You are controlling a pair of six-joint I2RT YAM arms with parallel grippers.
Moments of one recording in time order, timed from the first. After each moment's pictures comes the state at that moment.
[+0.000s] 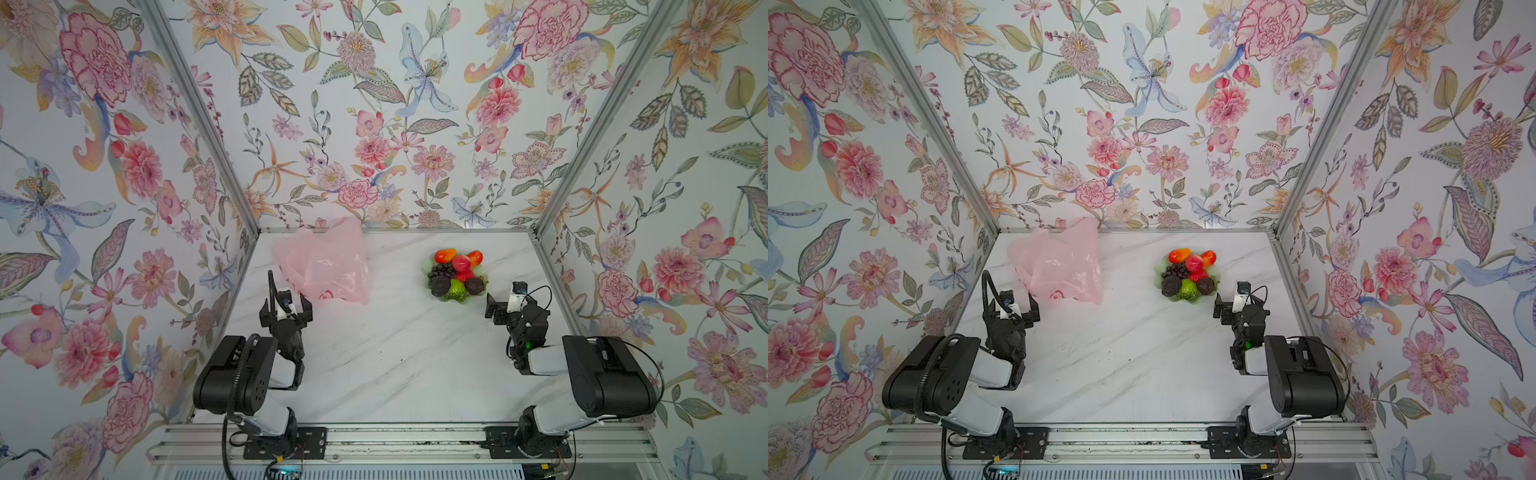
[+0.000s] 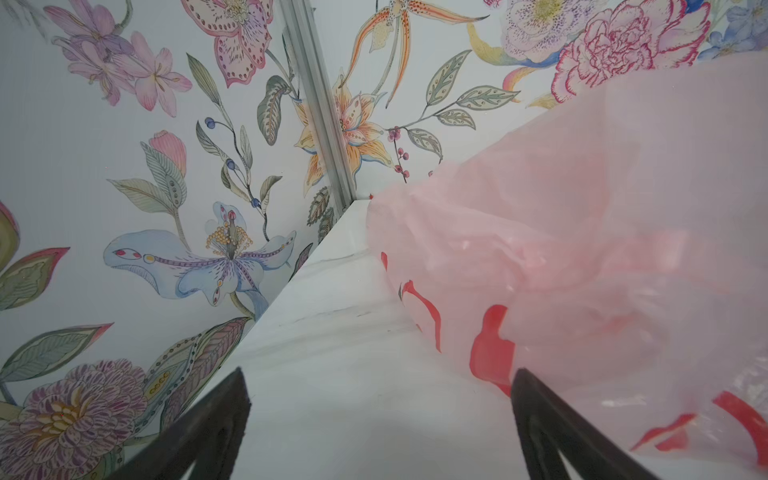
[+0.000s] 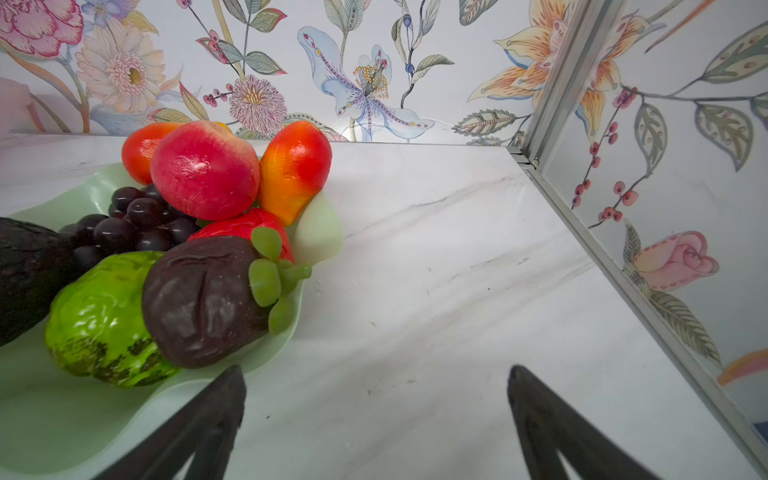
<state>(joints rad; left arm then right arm) -0.07 1.58 0.16 1.34 -0.40 0.14 0.01 1.54 0.29 1.01 0.01 -0.04</state>
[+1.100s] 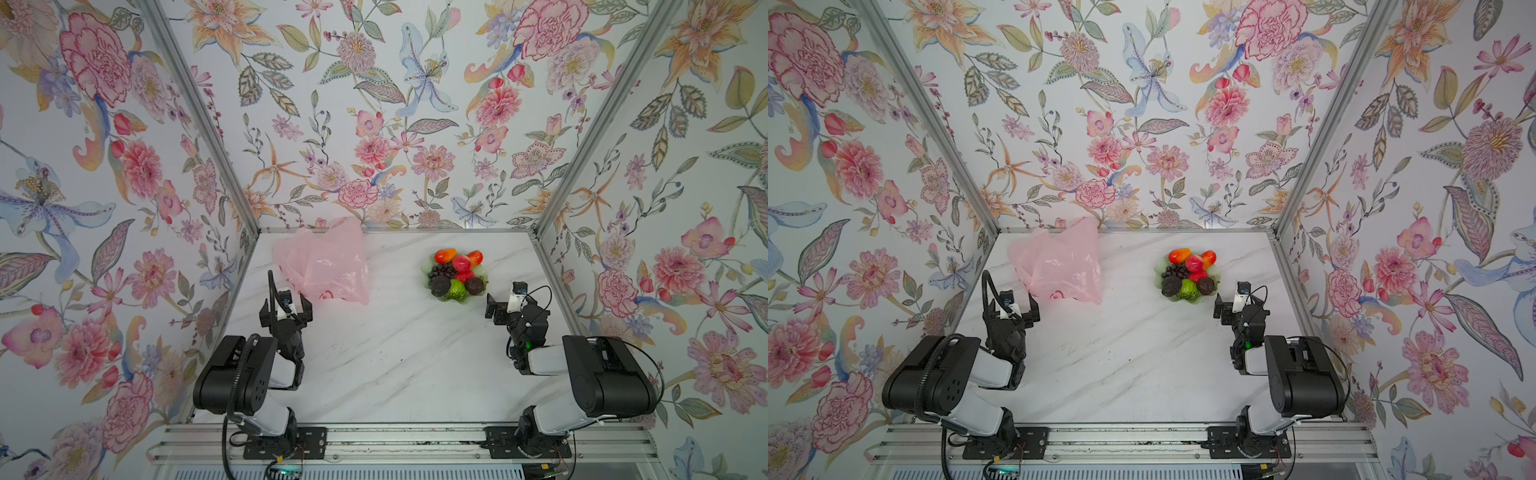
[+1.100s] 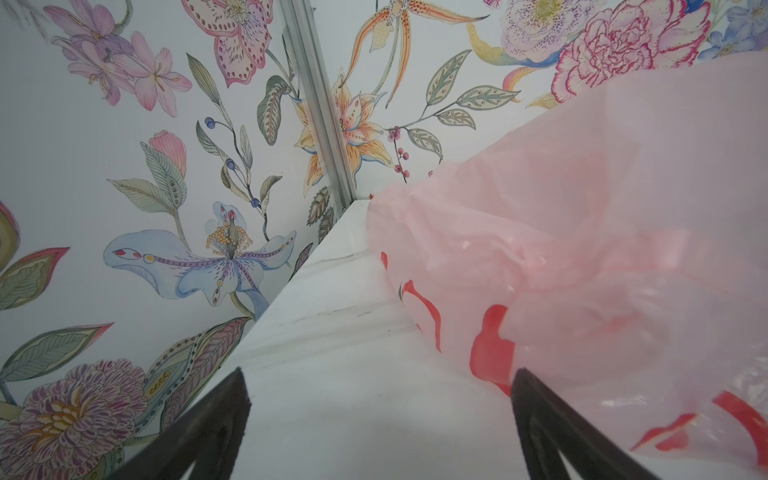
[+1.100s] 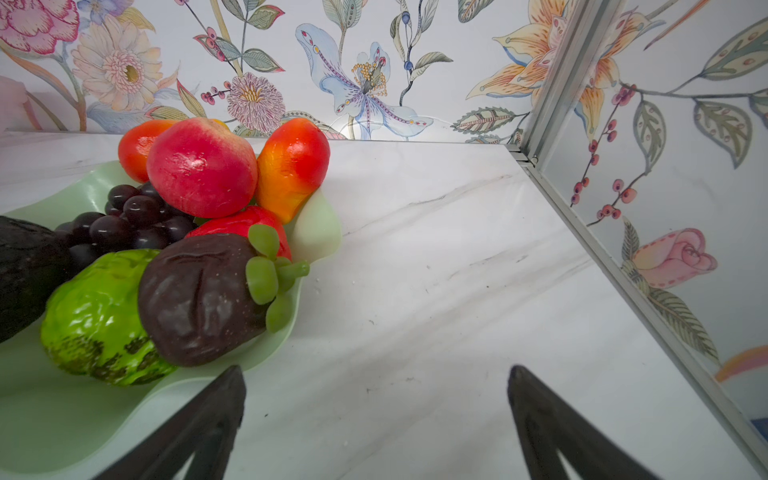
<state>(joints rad) -0.07 1.58 0.16 1.34 -0.40 0.14 0.01 1.54 0.29 1.00 0.01 -0.04</state>
